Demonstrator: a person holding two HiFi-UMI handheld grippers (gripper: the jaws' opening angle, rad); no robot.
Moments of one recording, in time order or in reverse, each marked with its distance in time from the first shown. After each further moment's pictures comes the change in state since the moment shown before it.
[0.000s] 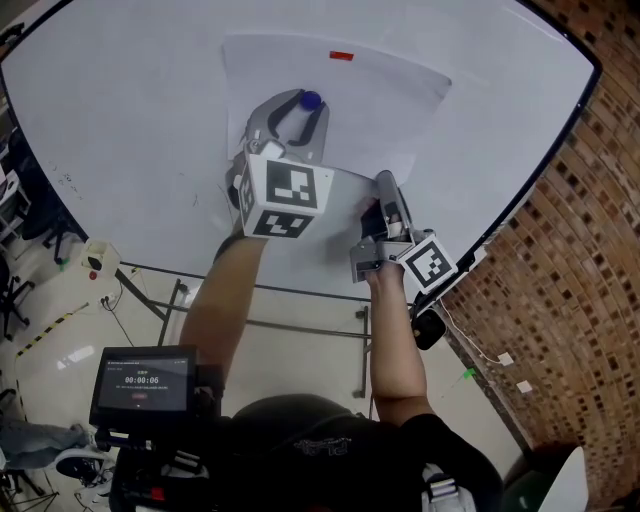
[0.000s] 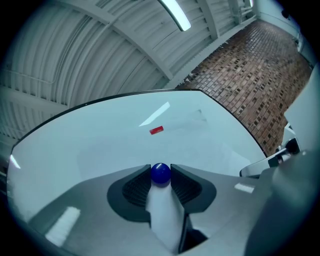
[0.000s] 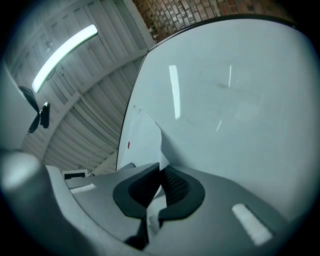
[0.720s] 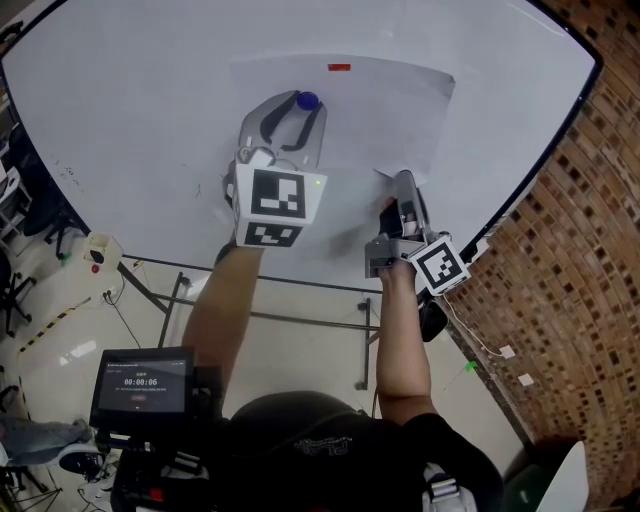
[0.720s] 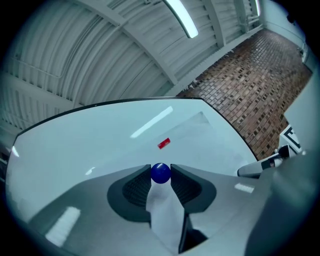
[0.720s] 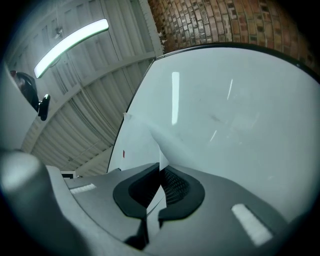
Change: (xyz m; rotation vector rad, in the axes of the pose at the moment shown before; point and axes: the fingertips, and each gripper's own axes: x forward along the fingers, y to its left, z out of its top) left arm -0.037 0.004 0.009 -0.082 -0.047 0.005; right arm -0.028 0.005 0.019 -0.100 -0.043 -0.073
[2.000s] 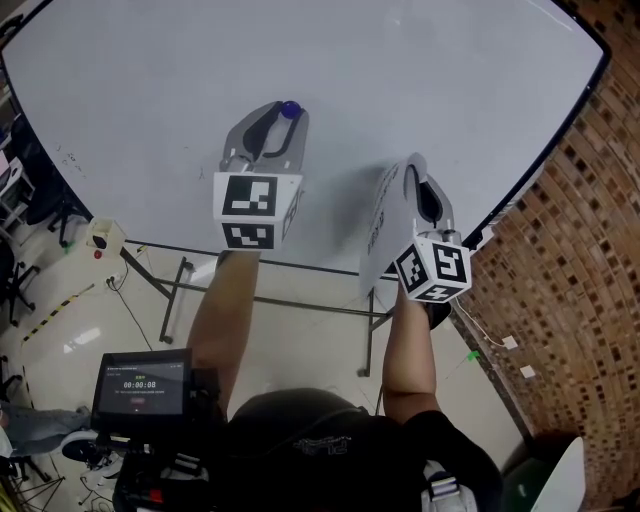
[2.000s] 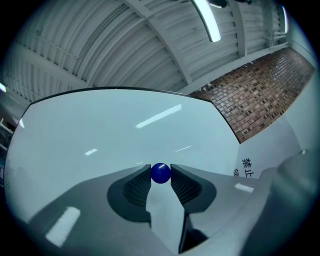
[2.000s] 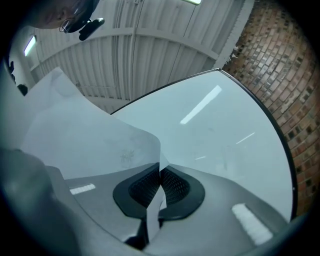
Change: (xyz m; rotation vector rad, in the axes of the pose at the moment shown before) left arm -0.021 0.009 -0.053 -0.222 0.076 0.015; right arm -0.014 0.009 -0.011 -0.676 0.168 -0.198
